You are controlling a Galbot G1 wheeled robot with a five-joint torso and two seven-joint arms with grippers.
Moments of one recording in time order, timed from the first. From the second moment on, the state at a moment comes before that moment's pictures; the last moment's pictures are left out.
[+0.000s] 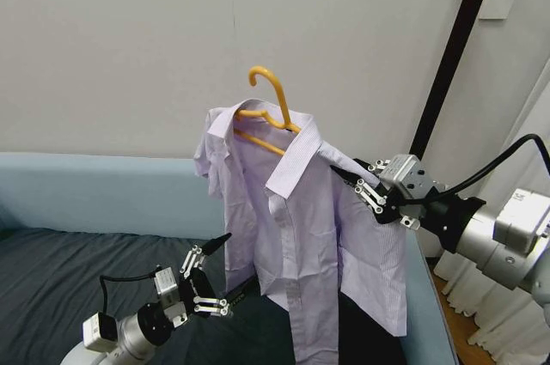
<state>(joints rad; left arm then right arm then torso) 1.34 -0.84 -0.40 -1.98 -0.83 -0.36 0.76 -0.57 0.25 0.17 2.49 0.95 -0.45 0.11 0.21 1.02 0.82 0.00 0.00</state>
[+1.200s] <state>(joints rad) 0.91 -0.92 -0.04 -1.63 -0.88 -0.36 0.95 -0.56 0.31 0.14 2.42 0.90 -0.42 0.05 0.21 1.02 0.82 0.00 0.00</state>
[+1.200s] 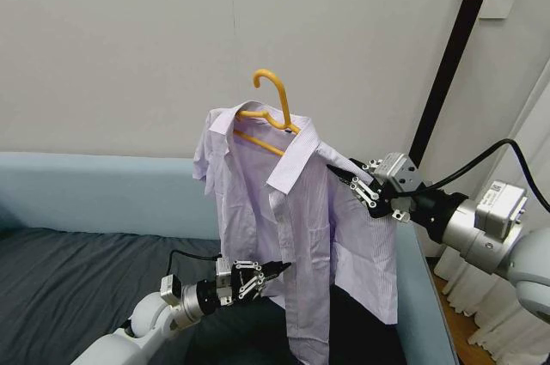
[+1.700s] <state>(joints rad) 0.91 -0.84 -0.26 -1.68 -0.93 -0.37 0.90 -0.52 0.26 0.15 2.43 0.99 -0.52 0.07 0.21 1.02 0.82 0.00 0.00</state>
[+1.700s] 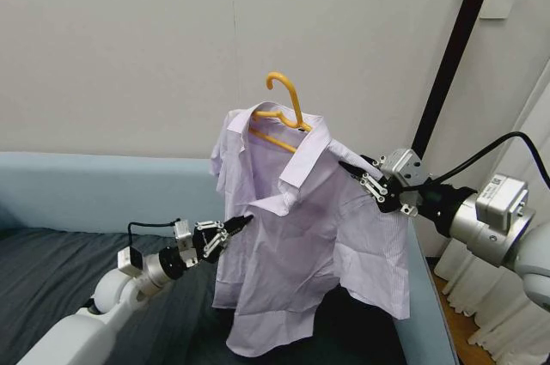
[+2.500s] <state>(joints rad) 1.04 -0.89 -0.25 -1.71 -0.79 -0.41 0.90 -0.43 0.26 0.17 2.50 1.47 -0.49 0.17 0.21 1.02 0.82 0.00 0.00</state>
